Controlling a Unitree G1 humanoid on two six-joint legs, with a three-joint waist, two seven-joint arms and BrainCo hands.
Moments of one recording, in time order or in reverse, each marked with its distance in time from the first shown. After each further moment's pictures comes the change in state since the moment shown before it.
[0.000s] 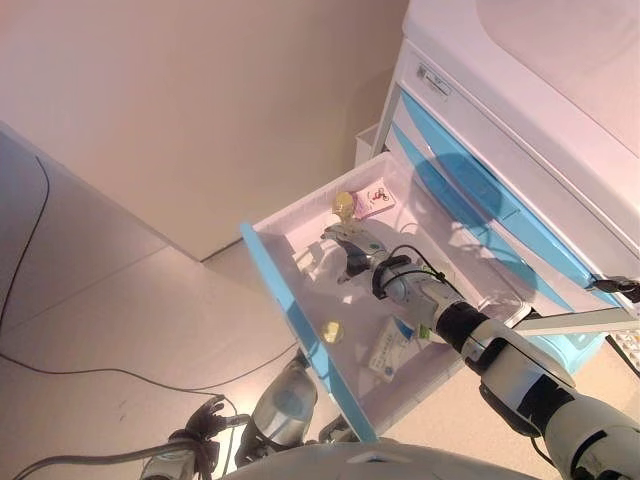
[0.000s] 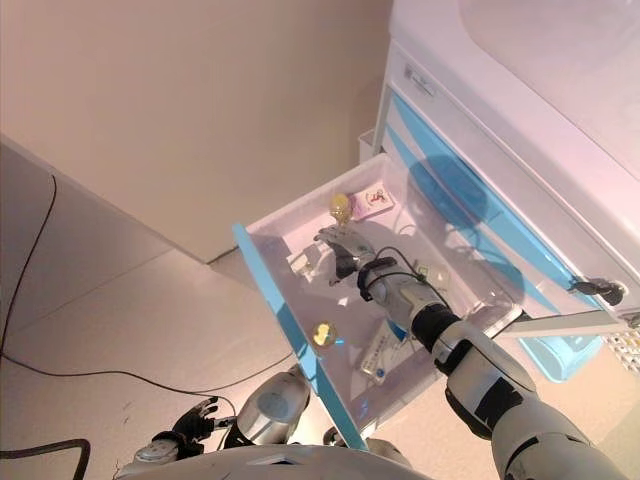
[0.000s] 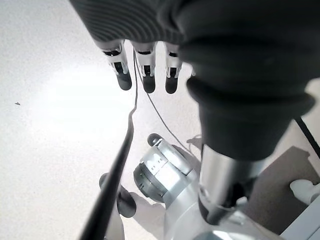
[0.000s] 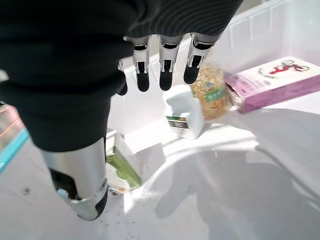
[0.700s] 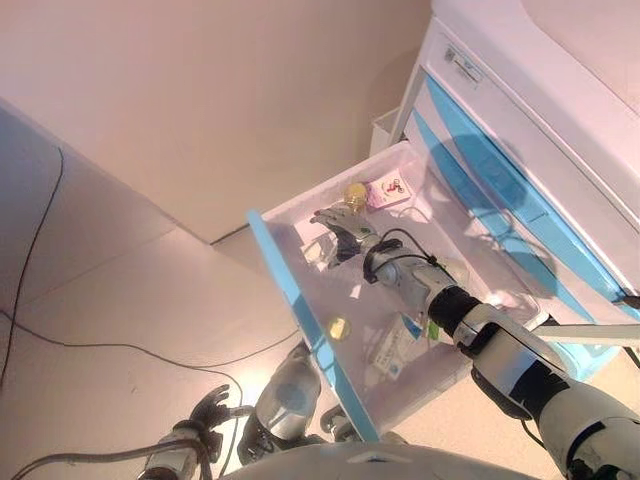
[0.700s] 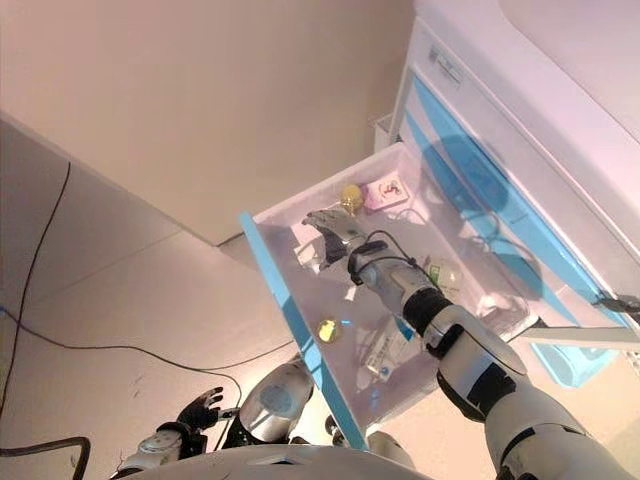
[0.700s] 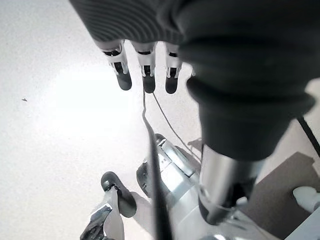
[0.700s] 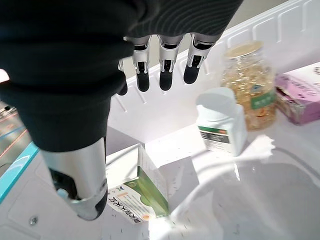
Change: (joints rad) left arm -0.030 0.001 -0.002 -0.001 -0.002 -0.017 -0.005; right arm -0.097 0.033 0.005 0.013 -0.002 -0.003 0.005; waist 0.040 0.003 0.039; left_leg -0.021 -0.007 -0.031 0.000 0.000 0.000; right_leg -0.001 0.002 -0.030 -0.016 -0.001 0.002
